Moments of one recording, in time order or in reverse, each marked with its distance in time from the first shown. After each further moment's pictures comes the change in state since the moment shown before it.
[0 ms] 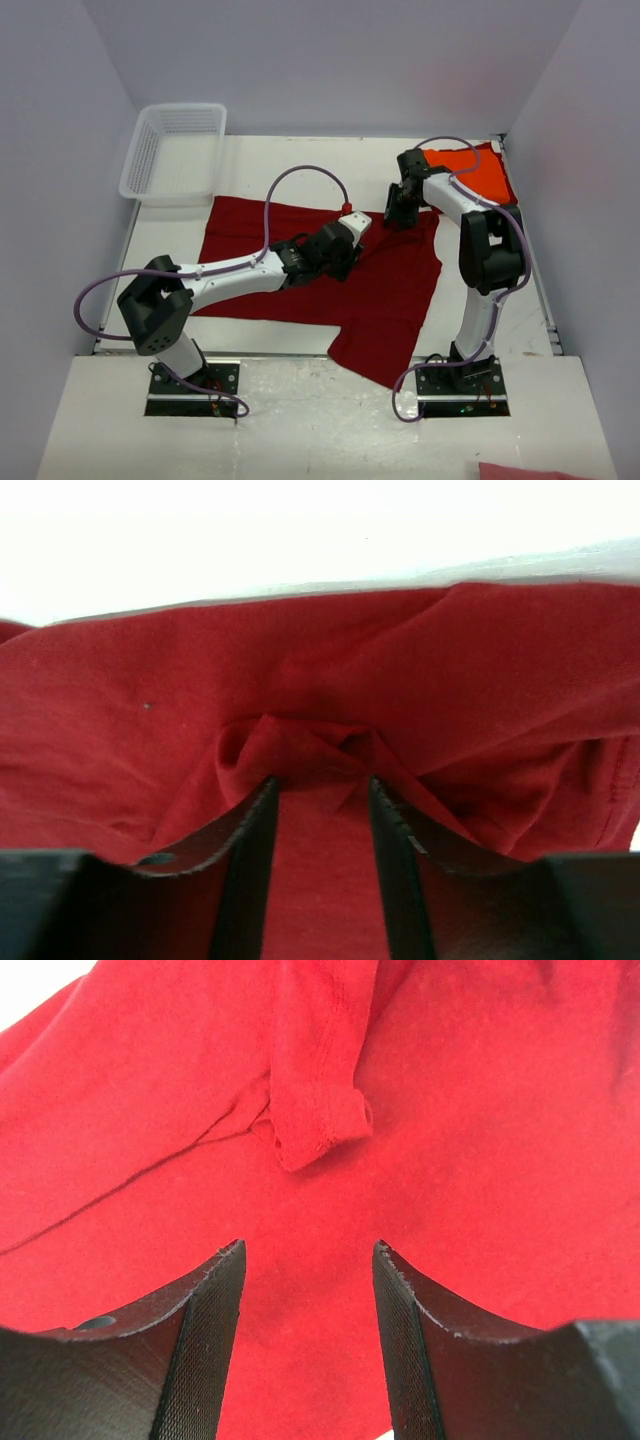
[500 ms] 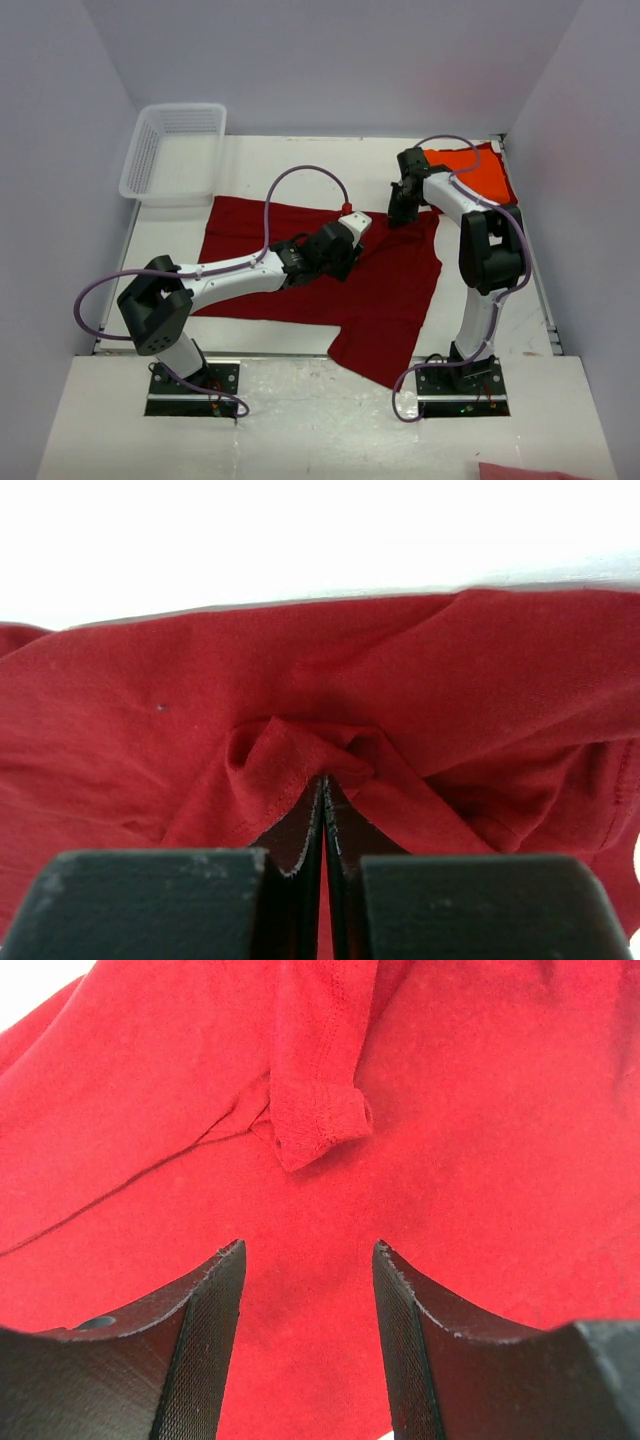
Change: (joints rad) left arm 0.000 0.000 -0.005 0.003 0.000 0.004; right arm 0.000 0.000 0.008 0.001 -0.008 0.004
